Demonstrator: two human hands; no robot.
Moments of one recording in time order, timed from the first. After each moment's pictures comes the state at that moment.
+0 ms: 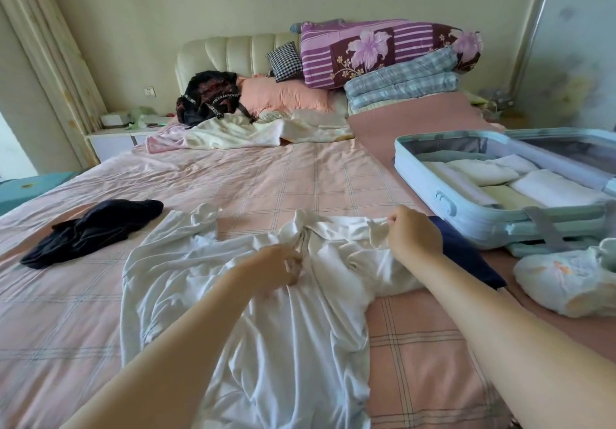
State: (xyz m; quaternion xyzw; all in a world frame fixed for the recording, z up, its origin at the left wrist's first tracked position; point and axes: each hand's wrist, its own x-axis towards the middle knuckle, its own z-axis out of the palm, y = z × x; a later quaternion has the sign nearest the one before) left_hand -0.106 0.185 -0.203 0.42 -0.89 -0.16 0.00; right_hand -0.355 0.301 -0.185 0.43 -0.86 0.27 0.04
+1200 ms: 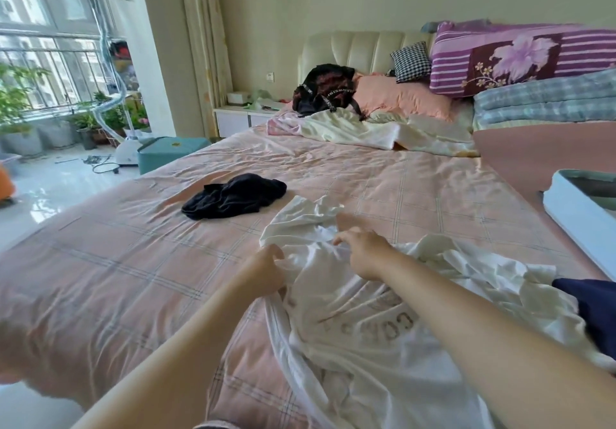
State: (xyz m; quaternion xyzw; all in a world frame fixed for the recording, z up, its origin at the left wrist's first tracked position) left_hand 0.116 0.163 -0.198 0.67 -0.67 -0.27 0.17; right_hand -0.111 0.150 -0.183 0.74 -0.66 0.06 -0.12
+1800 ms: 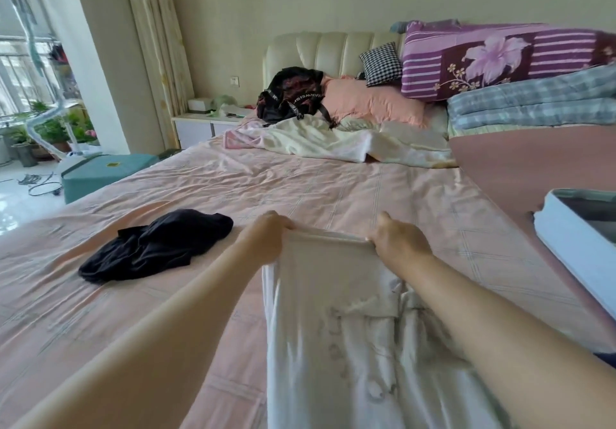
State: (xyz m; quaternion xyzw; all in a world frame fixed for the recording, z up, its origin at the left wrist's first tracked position) left_hand -0.007 -0.042 -0.157 0.55 -0.82 -0.09 0.14; right_hand -0.262 0.019 -0.167 0.70 -0.70 0.00 0.14
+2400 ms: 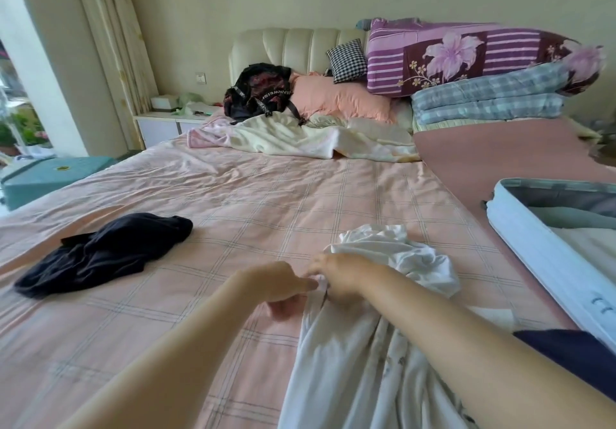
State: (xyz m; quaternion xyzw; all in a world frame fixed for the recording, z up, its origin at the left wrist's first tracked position) left_hand -0.084 0.018 -0.186 0.54 -0.79 -0.30 -0.08; right_hand -0.251 0.041 -0.187 0.80 -0.59 -0.07 -0.11
